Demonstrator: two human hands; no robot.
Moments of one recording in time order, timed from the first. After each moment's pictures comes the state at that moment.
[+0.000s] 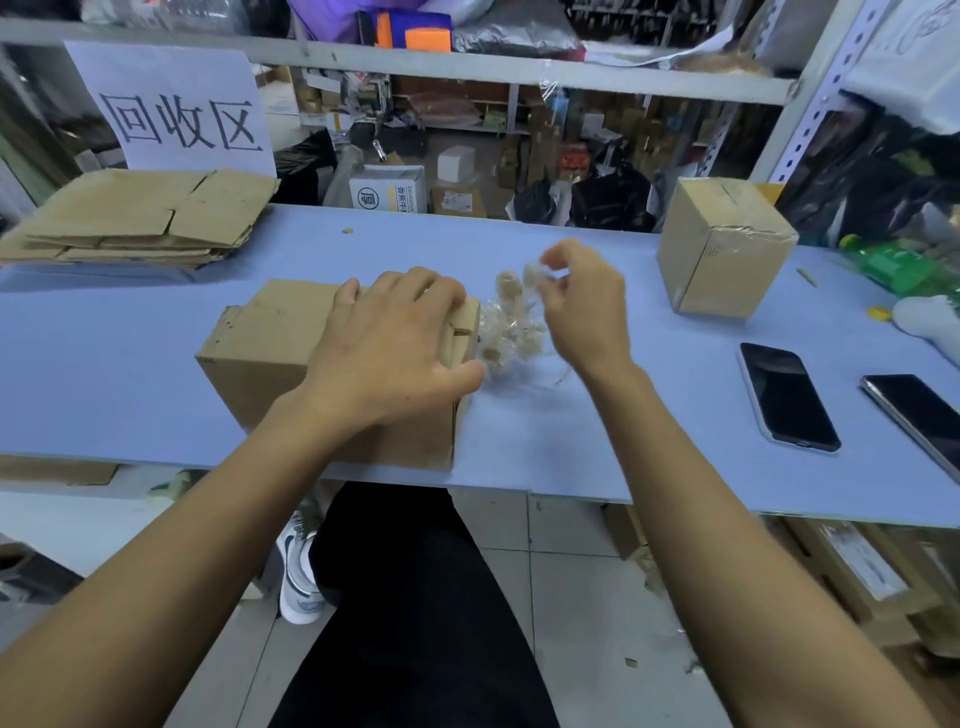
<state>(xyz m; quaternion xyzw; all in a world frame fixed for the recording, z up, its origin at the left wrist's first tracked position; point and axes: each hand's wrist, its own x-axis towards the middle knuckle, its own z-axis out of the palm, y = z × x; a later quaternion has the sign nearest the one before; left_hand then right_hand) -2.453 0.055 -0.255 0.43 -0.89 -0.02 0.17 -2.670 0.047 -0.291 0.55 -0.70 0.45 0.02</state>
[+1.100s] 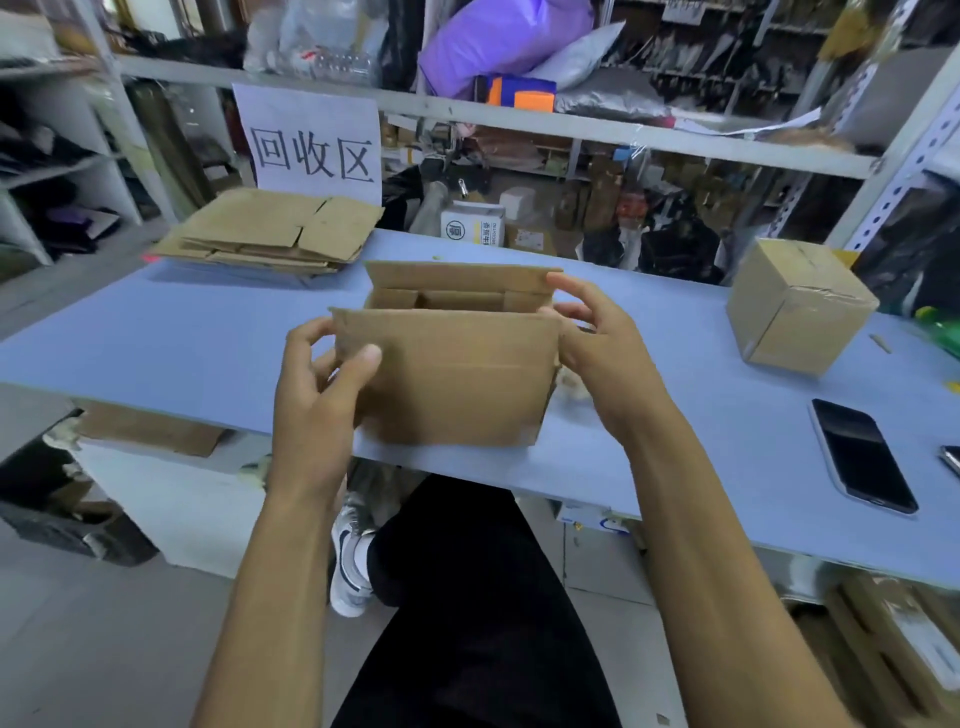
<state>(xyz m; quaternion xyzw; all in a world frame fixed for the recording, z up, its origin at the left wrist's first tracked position) -2.327 0.100 -0.287 0.44 -0.47 -0.46 0.60 -2.563 0.094 -0.252 0.52 -0.57 0.55 -0.33</state>
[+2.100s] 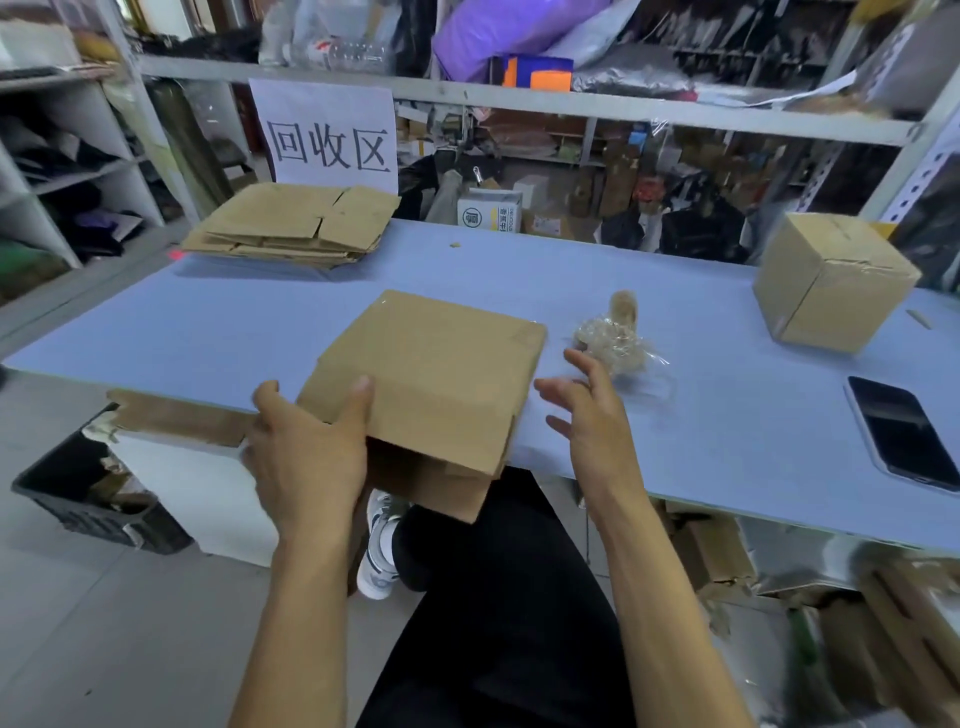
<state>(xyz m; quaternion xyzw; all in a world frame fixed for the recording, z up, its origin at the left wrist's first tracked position) -2.308 0.113 -0.316 0.75 -0.44 -0.24 0.44 -2.515 0.140 -0.316 0.40 -0.57 0.60 -0.38</state>
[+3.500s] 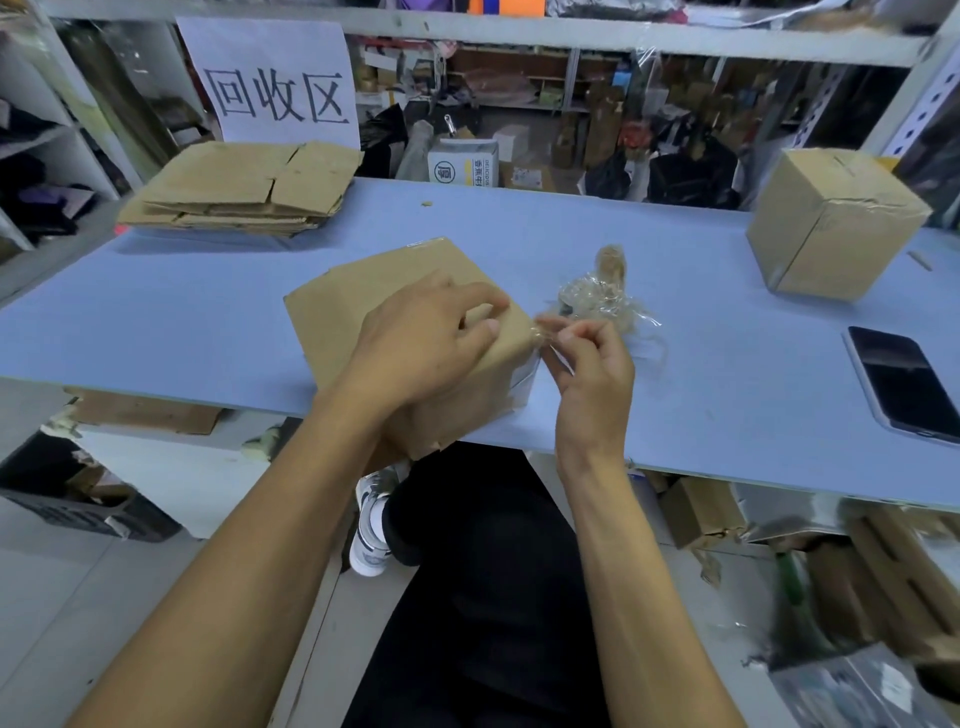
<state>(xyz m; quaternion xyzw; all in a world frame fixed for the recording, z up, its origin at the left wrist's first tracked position) -2.382 0.043 -0.281 0.47 -0.84 -0.14 0.21 -2.515 0.120 -0.321 0.28 -0.49 0.75 -0.35</state>
